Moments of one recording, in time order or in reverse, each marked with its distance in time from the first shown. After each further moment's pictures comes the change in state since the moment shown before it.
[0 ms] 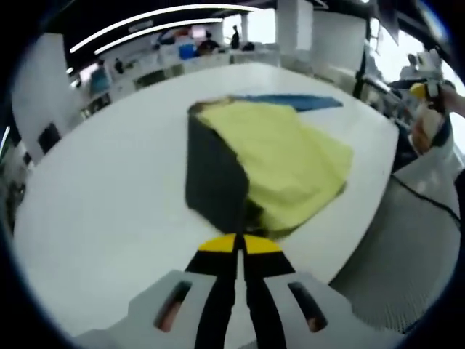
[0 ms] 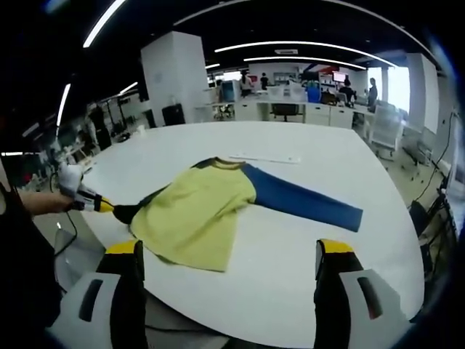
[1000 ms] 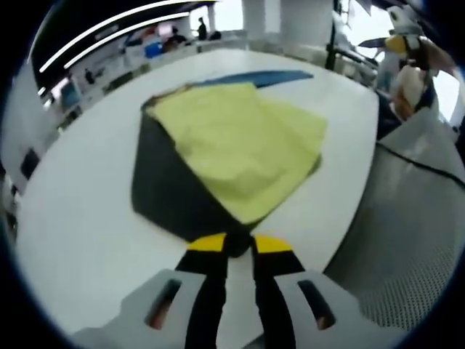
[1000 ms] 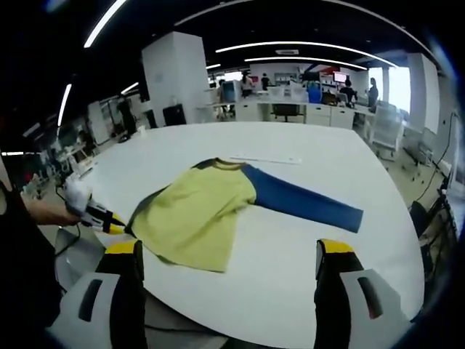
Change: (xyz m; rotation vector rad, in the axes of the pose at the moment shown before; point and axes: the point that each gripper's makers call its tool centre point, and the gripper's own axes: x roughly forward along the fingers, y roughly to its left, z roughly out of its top) left arm 0.045 -0.076 -0.023 0.180 0.089 -0.129; right arm -0.001 -0.002 0.001 0.001 -0.003 0.005
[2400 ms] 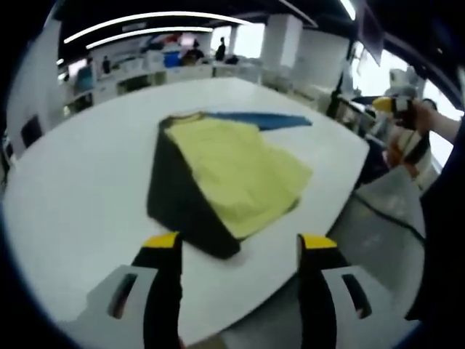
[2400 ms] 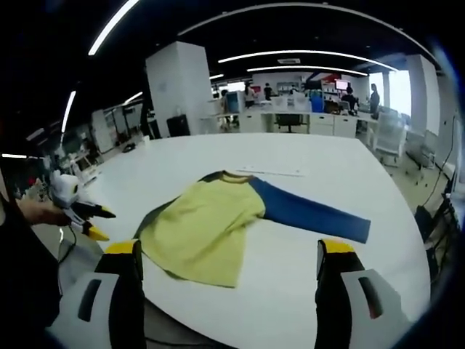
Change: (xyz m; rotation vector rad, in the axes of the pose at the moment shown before) left arm -0.055 -0.003 0.029 -0.177 -0.156 -0.054; right arm 0.008 0.016 0.019 0.004 -0.066 0.018
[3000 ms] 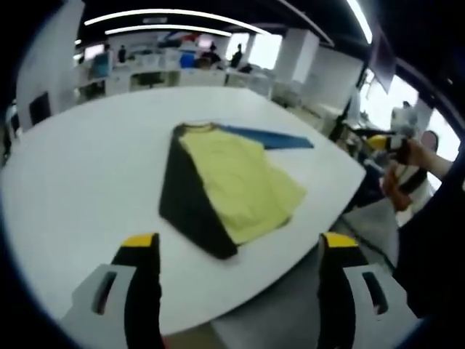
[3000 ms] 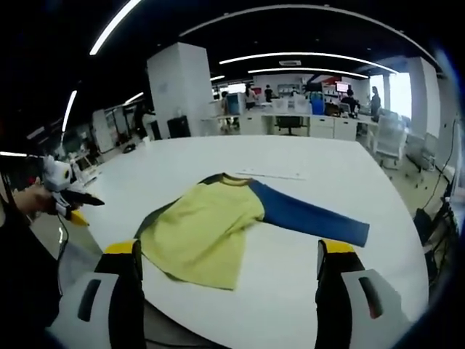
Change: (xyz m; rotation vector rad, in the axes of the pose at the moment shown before) left arm -0.048 -0.003 0.028 -0.132 -0.041 -0.006; right arm 0.000 0.001 0.006 -0.007 -0.009 0.002
